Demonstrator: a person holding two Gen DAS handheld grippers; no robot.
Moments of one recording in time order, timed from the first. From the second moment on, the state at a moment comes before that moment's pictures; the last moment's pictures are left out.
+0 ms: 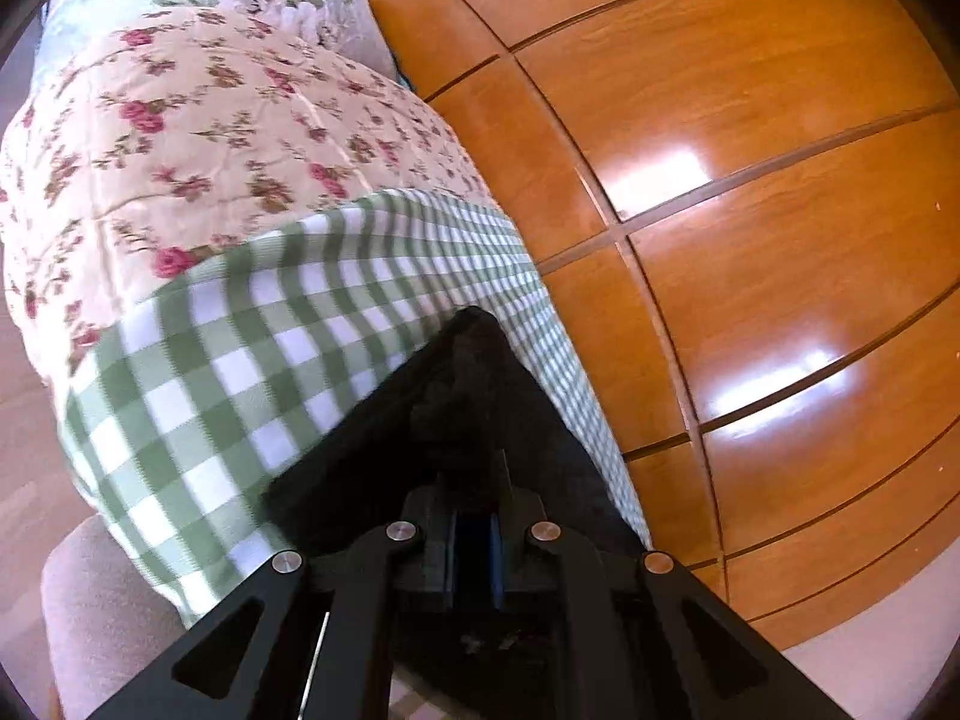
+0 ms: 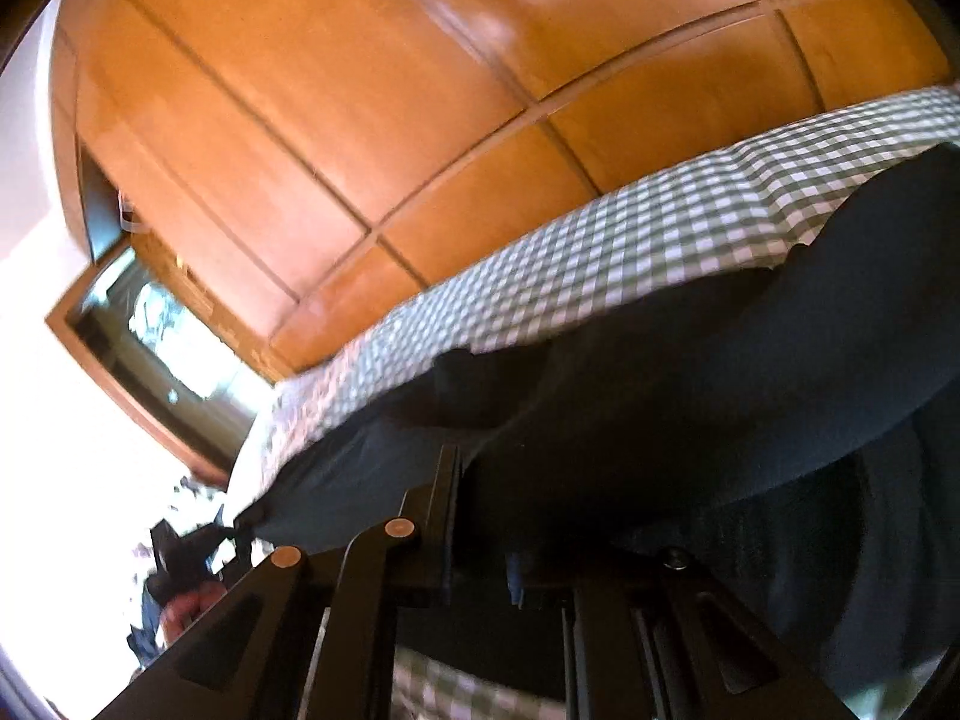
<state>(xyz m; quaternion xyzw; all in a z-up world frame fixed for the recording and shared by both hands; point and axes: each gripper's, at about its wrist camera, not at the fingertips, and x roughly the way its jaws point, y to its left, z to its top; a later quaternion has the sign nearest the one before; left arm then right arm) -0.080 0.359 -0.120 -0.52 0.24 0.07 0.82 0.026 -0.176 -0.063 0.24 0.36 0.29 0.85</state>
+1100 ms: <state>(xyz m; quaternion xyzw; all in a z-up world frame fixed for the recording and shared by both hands) -0.069 0.268 -0.065 -0.34 0.26 0.12 0.90 0.002 -0.251 -0.115 0.30 0.36 0.17 0.87</state>
